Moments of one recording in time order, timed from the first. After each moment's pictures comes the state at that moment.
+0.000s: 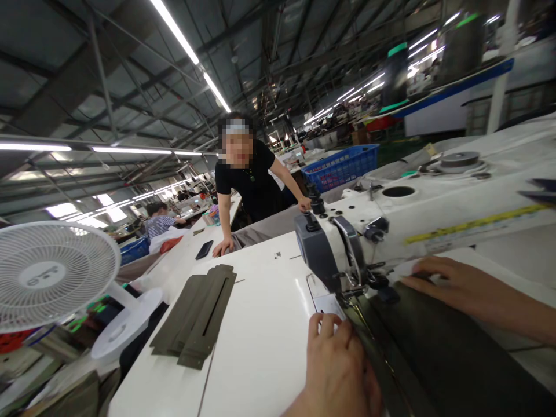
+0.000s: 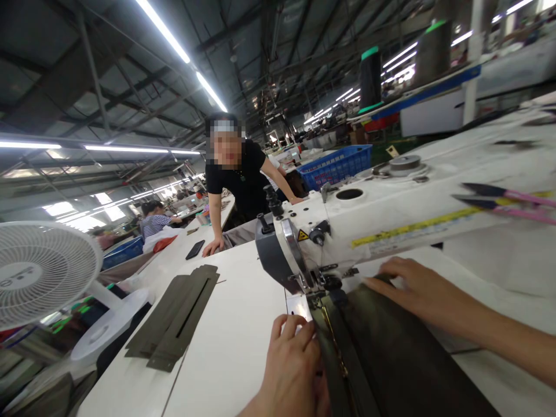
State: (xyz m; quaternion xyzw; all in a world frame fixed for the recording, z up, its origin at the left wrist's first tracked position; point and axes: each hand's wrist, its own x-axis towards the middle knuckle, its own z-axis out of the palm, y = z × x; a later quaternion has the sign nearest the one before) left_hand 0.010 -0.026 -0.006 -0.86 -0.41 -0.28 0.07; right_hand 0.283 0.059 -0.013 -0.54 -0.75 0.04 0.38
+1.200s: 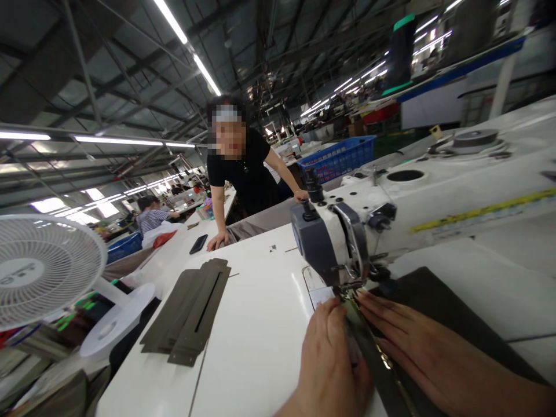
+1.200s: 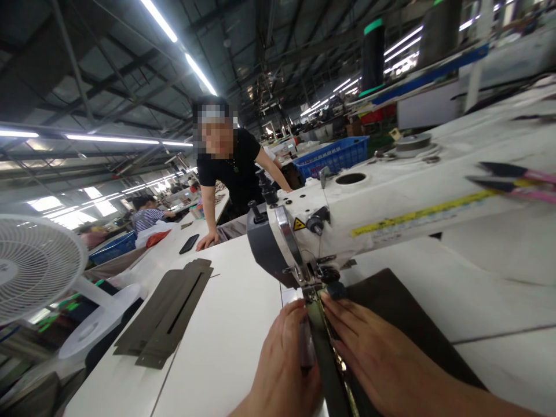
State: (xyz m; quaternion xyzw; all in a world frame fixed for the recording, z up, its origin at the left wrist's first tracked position) left_hand -0.002 -0.030 -0.011 -0.85 -0.41 -0.34 -0.01; right_hand 0.201 -0.010 -0.004 -0.31 -0.87 -0.19 0.33
